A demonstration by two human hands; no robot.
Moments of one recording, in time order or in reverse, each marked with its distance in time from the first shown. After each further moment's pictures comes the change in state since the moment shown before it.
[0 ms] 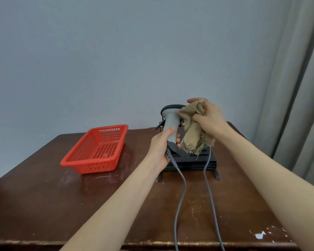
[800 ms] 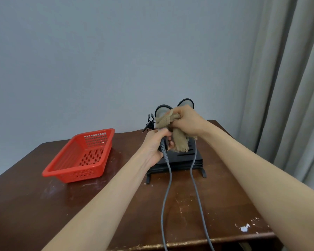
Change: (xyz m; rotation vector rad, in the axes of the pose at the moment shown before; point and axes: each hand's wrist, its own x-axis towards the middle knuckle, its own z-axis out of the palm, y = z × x) left_hand 0.005 0.003 0.023 0.095 -0.167 0.000; right_hand -0.005 -0.018 -0.002 0.007 -0.301 -0.035
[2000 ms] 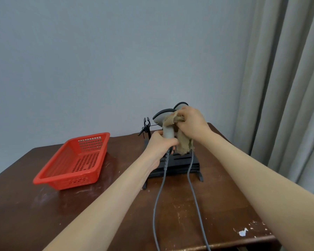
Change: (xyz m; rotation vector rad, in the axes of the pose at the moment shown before) left_hand 0.007 -0.005 0.010 0.534 -0.003 0.128; right_hand 0.008 0.026 -0.006 -0.446 0.278 -0.029
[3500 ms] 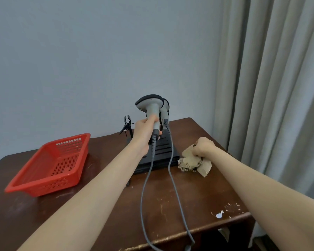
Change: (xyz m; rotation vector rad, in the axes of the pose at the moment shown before) left_hand 0.003 0.026 0.023 -0.150 0.109 -0.067; right_hand -0.070 0.100 0.006 -0.132 -0.338 0.867
